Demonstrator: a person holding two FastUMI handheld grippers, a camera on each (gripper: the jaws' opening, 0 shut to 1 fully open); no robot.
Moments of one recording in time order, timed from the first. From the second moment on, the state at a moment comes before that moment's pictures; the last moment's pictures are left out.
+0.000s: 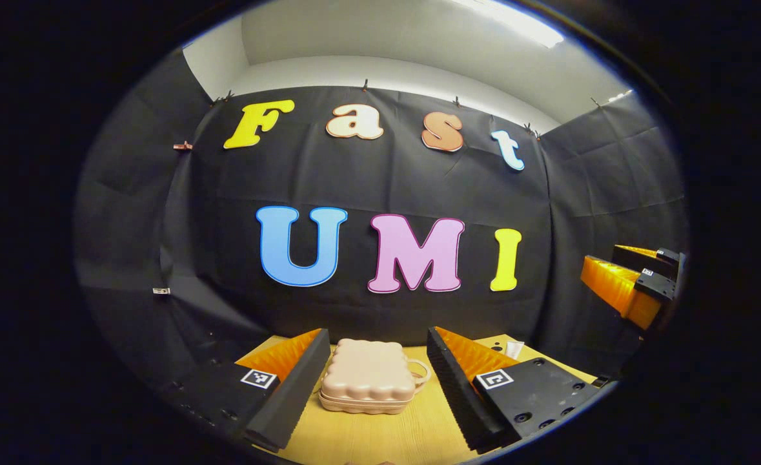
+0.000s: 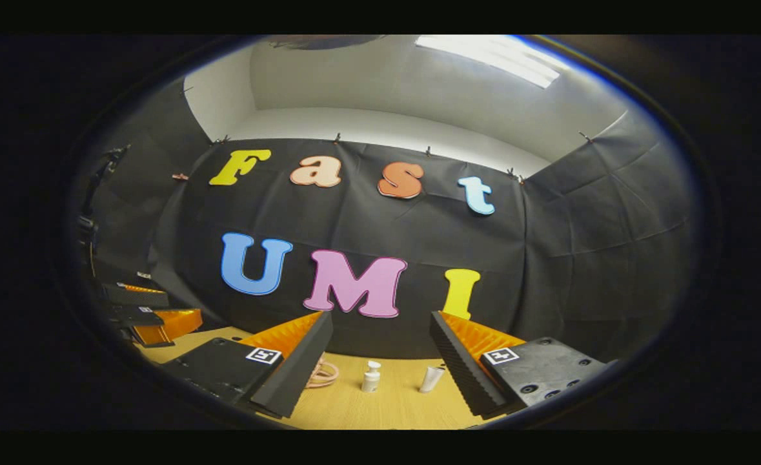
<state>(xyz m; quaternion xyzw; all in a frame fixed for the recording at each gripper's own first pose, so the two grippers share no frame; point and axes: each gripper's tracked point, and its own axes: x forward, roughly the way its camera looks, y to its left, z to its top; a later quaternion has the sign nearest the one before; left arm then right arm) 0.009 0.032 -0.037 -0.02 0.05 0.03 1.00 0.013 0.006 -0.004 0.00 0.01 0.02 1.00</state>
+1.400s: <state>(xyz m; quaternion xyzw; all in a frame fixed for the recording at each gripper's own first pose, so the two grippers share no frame) 0.307 -0.116 -0.308 0.04 0.30 -0.07 0.95 0.207 -0.107 -0.201 -0.02 0.09 0.07 0.99</state>
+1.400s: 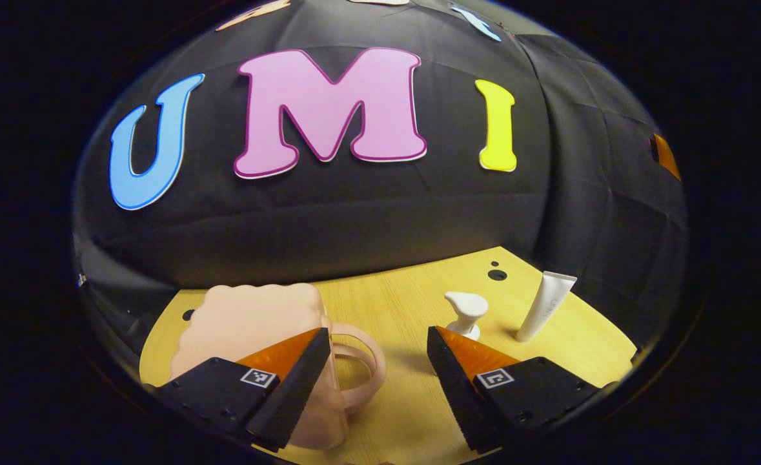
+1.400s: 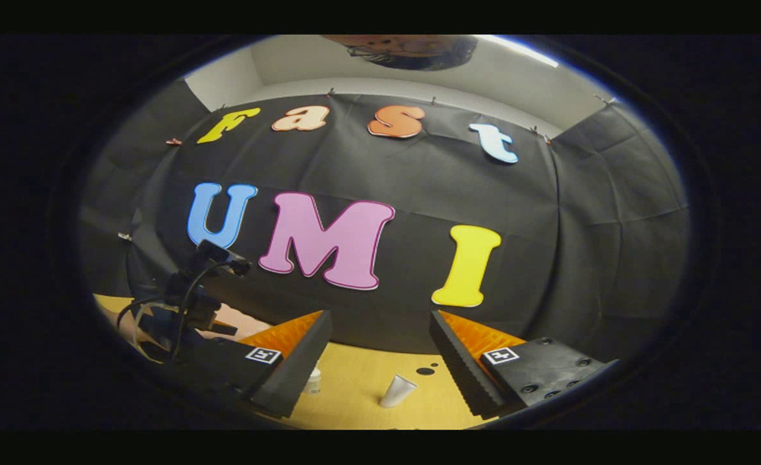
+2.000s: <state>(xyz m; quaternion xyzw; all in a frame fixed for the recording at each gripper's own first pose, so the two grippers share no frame) 0.329 -0.120 -0.421 0.11 0.45 -0.05 0.89 0.229 -0.140 -0.258 -0.02 0.13 0.06 0.99</state>
